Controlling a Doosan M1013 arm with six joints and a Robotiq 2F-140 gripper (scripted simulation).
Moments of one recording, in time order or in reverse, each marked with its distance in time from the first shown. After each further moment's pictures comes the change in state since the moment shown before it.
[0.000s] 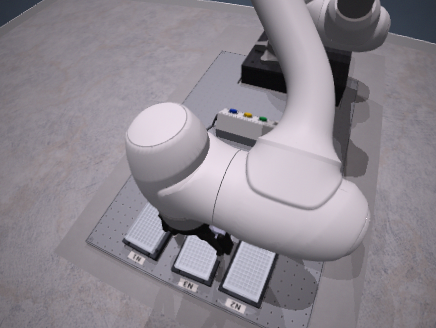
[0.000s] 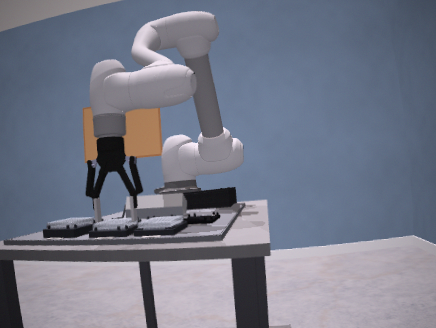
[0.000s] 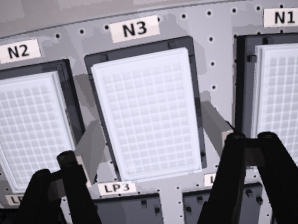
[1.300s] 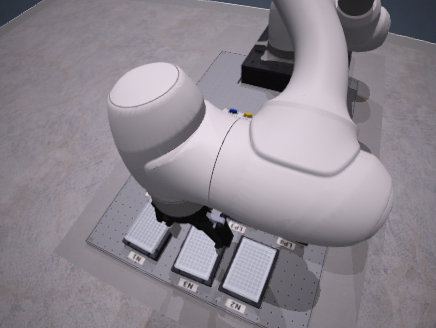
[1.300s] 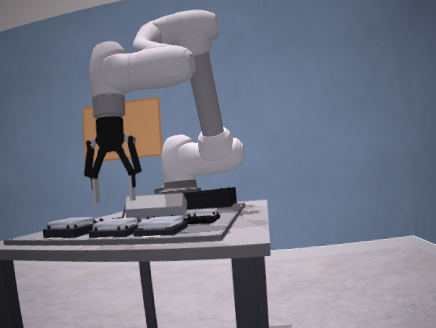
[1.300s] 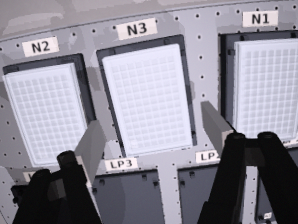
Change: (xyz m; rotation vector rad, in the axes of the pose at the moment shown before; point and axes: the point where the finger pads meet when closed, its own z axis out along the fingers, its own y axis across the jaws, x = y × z) arm 0.000 0.000 -0.054 0.000 0.000 0.000
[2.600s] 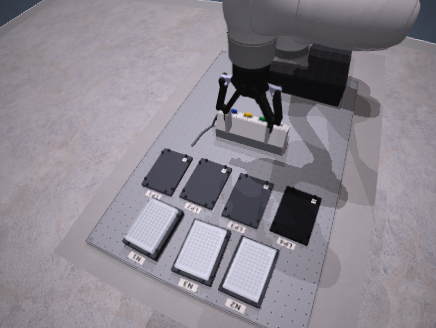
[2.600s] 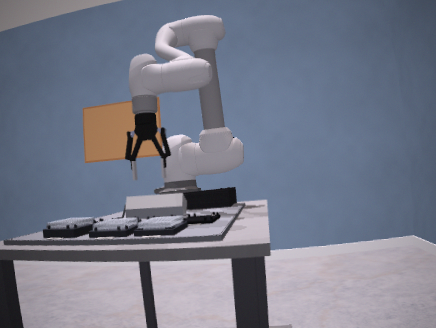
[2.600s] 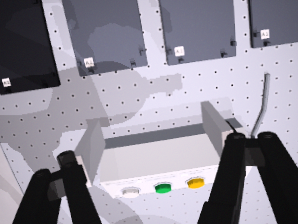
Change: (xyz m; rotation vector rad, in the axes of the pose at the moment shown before) arm -0.287 -0.021 -0.057 0.000 -0.004 0.025
